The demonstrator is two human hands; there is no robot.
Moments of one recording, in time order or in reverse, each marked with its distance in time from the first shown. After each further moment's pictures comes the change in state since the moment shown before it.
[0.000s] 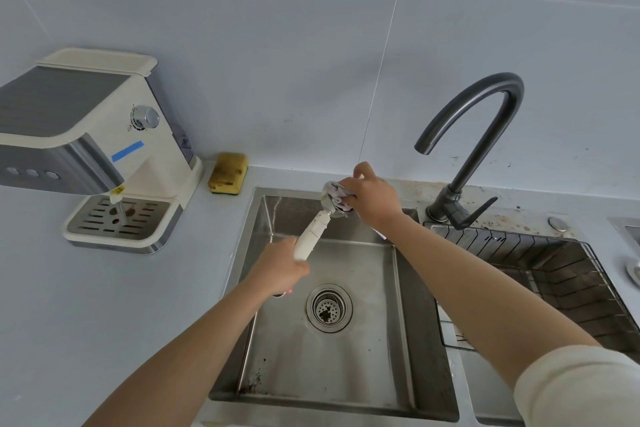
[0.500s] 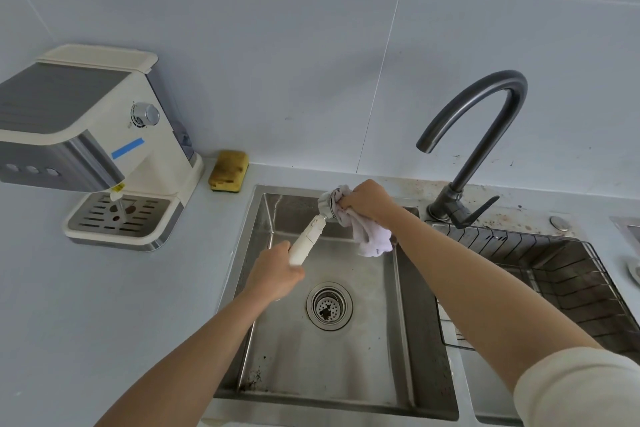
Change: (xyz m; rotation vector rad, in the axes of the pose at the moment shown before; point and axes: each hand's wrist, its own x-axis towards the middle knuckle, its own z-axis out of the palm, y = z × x) left_hand 0.003 -0.014 0.012 0.003 0.109 -0.069; right_hand 0.008 -0.008 -0.004 0.488 -0.327 0.453
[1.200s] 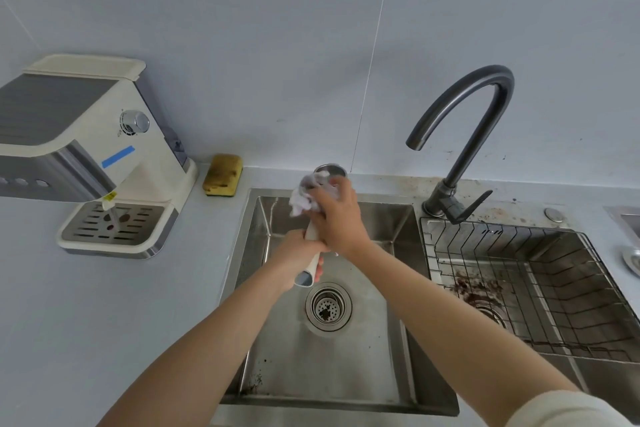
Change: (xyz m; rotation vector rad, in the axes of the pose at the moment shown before) left_hand 0.005 0.045 -0.002 -0.691 -0.216 -0.133; right_hand -0.029 0.002 0.057 -0.016 0.384 -0.558
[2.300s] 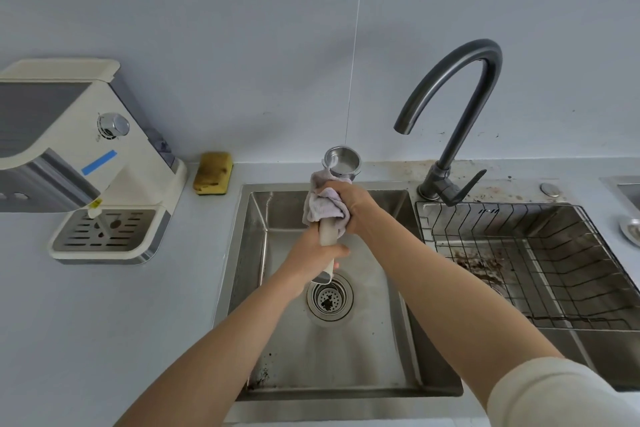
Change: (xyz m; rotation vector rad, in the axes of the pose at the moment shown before) left_hand -0.016 0.001 0.026 0.157 -0.118 0.212; right_hand 0.030 0.022 -0.015 1.094 -0.154 0.880
